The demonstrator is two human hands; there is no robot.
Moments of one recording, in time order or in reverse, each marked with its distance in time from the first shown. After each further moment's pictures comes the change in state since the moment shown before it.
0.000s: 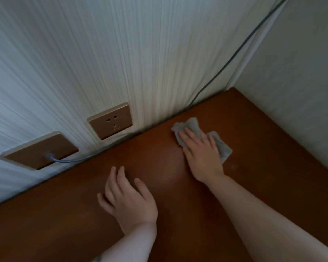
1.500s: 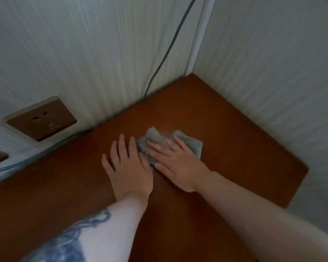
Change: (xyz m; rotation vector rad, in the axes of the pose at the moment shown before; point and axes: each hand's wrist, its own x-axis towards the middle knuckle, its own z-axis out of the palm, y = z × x) left_hand -0.012 0.082 0.047 0.258 -0.173 0.426; right_hand -0.050 0.056 -0.021 -0.070 -0.225 -0.379
